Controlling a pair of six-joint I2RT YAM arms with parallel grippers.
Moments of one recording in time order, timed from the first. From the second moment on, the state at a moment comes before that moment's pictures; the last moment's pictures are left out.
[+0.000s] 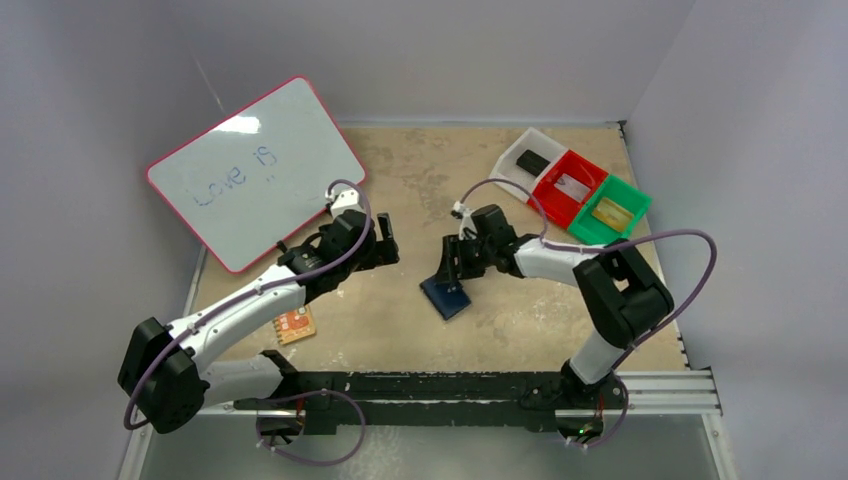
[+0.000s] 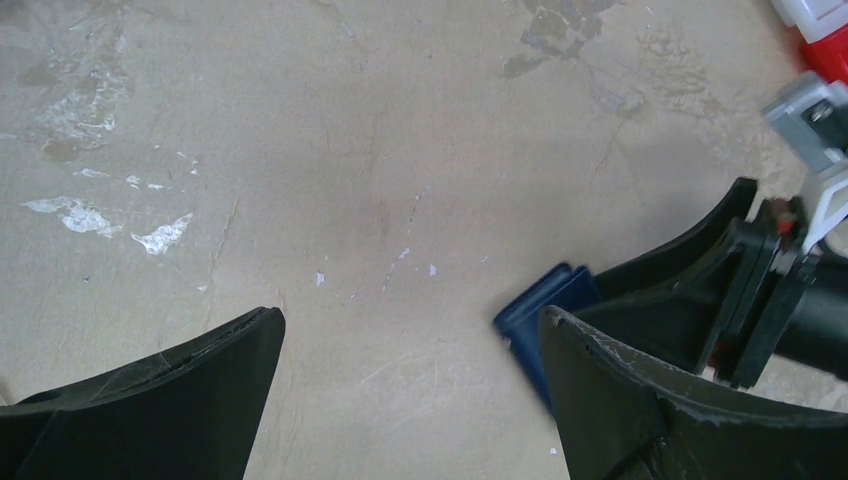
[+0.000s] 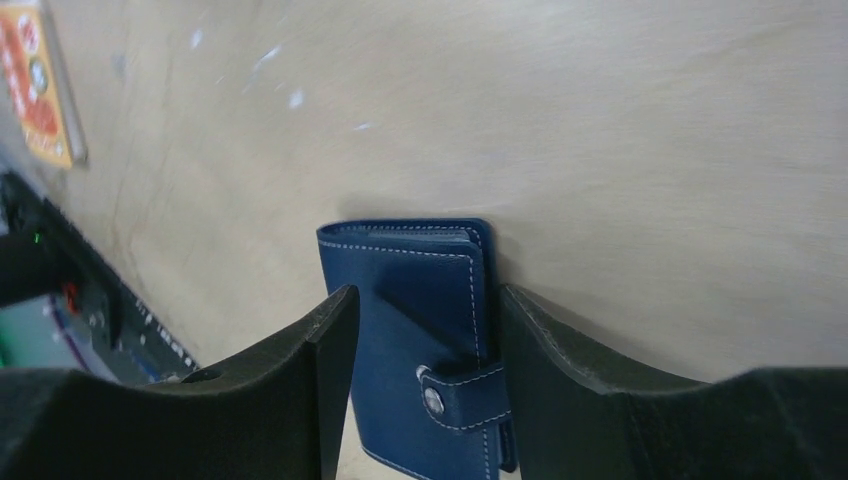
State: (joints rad) left arm -0.70 1.17 0.82 -0.38 -0.35 -0.72; right arm 0.53 1.66 0.81 -0.04 -0.40 0.43
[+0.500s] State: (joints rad) left arm -0.70 1.14 0.81 -0.38 -0.37 -0.75; right arm 0.63 1.51 0.94 -0.23 -0.07 0.45
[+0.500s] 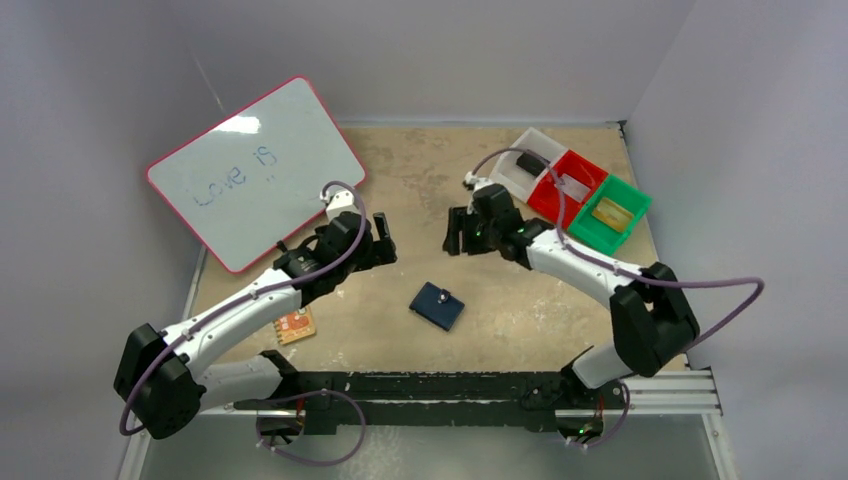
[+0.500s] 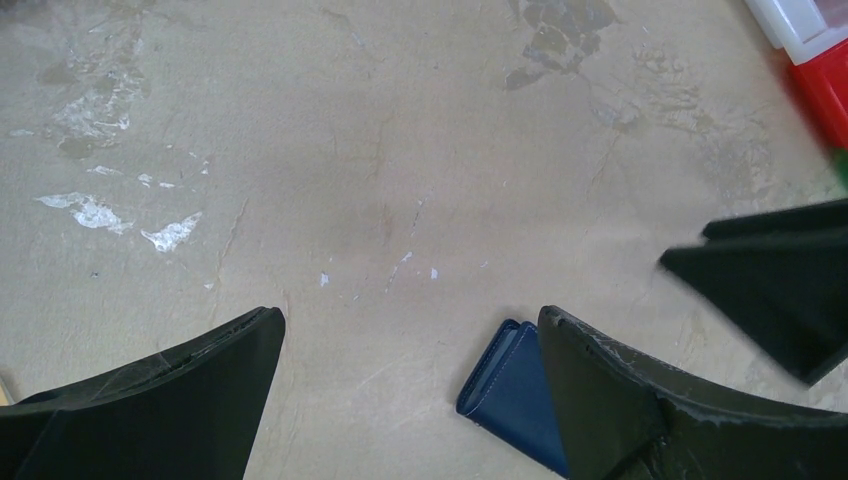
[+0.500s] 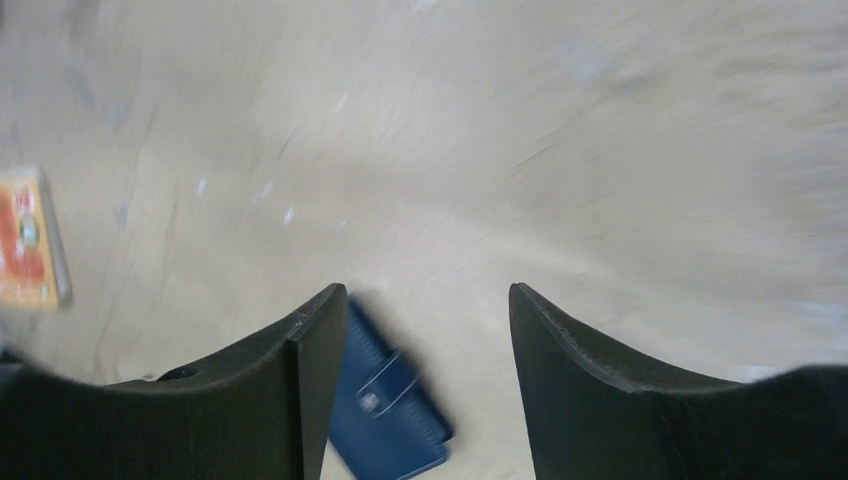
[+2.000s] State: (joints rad) left arm -0.70 1.05 0.81 -0.44 -0.46 -0.74; right arm 0.07 1.91 1.28 -0.32 0.13 0.43
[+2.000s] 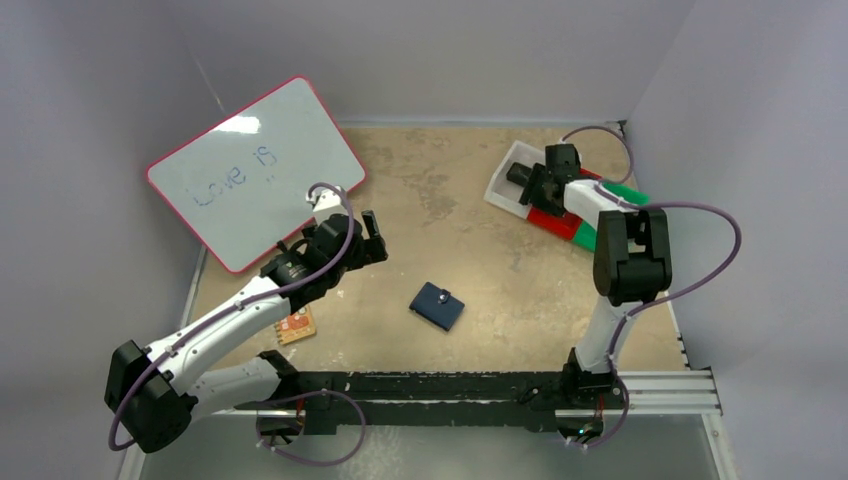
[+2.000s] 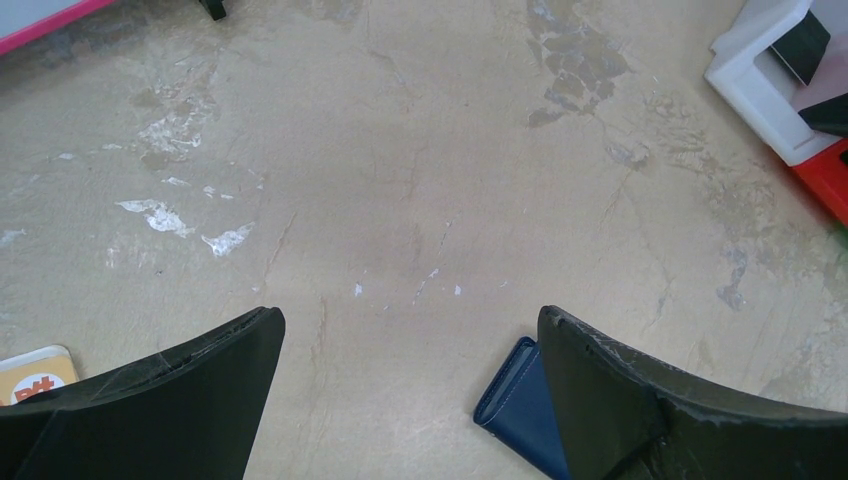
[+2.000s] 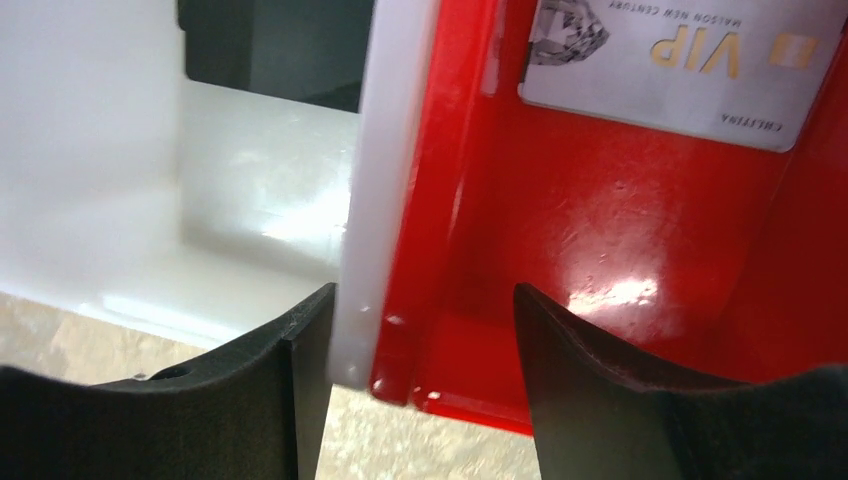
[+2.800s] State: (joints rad) left arm -0.70 1.02 0.80 -0.44 -0.47 -0.75; right arm 0.37 1.74 1.08 -0.28 0.10 0.52
